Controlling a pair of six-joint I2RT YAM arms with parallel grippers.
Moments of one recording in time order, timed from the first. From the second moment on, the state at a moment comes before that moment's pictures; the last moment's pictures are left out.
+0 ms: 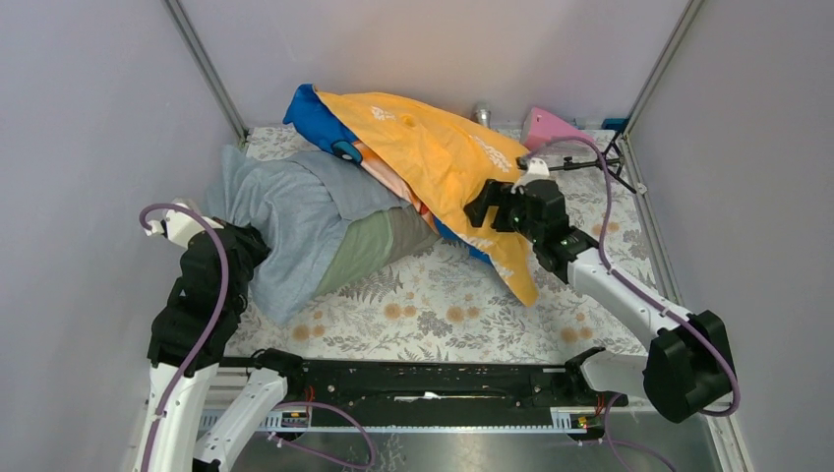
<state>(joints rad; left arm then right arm) -0.25 0.60 1.11 -0.89 -0.53 -0.76 0.43 1.23 0.78 0.04 -0.05 0.53</state>
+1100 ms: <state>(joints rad) -0.26 0.47 1.35 -0.89 -0.67 -0.61 0.29 2.15 2.08 -0.47 0.11 0.28</state>
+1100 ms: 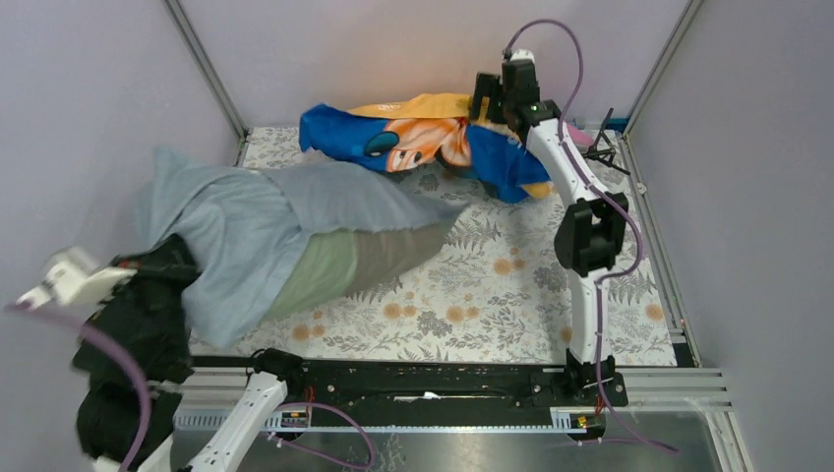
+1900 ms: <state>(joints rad) -0.31 0.57 1.46 -0.45 -0.06 -0.57 0.28 1.84 2.25 -0.68 -0.08 0.19</state>
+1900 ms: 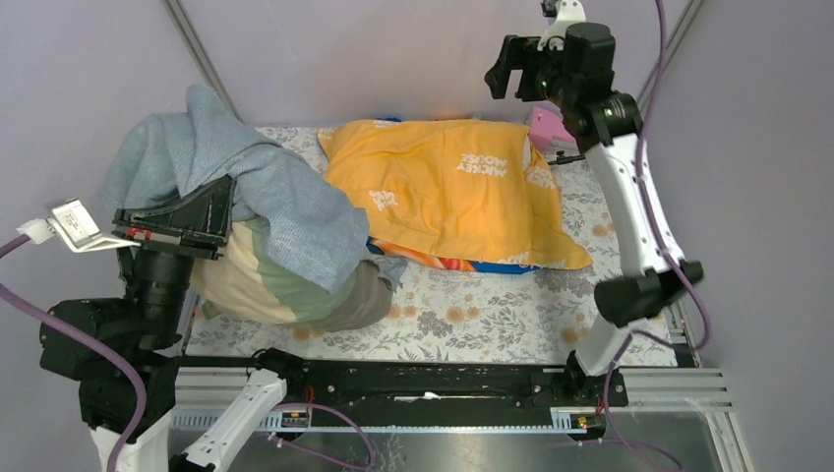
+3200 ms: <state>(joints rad) -0.31 0.54 1.39 -0.38 -0.15 -0.62 1.05 1.67 0.94 0.50 -0.39 -0.01</state>
